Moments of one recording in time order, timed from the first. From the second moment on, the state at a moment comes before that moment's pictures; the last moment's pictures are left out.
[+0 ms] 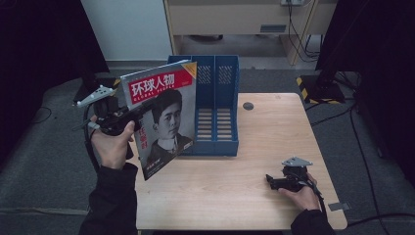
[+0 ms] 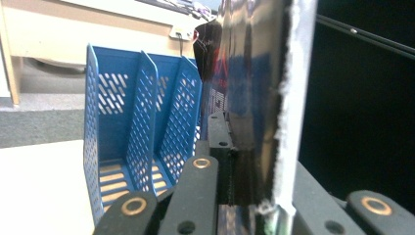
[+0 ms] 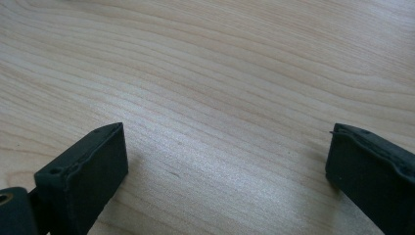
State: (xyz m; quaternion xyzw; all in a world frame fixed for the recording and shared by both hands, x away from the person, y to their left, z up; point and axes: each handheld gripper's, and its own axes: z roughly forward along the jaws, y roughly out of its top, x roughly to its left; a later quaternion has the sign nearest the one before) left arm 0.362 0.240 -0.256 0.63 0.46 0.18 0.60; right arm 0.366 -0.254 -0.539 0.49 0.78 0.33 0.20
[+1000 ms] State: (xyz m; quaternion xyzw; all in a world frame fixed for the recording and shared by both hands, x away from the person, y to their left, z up) left arm 0.430 0.237 -0.284 0.57 0.51 0.26 0.59; right arm 0.366 -0.254 -0.539 0.49 0.78 0.33 0.20
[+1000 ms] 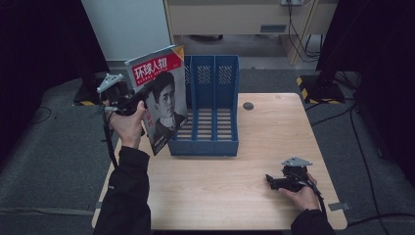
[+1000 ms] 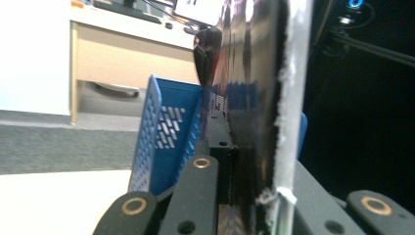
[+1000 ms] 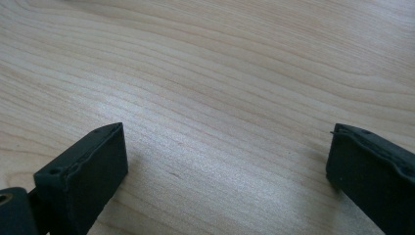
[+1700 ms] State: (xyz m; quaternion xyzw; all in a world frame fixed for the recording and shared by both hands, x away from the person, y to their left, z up) left arm 0.469 0.225 -0.308 0.55 0.51 0.29 0.59; right arm 0.366 -0.254 -0.539 0.49 0.78 0.33 0.20
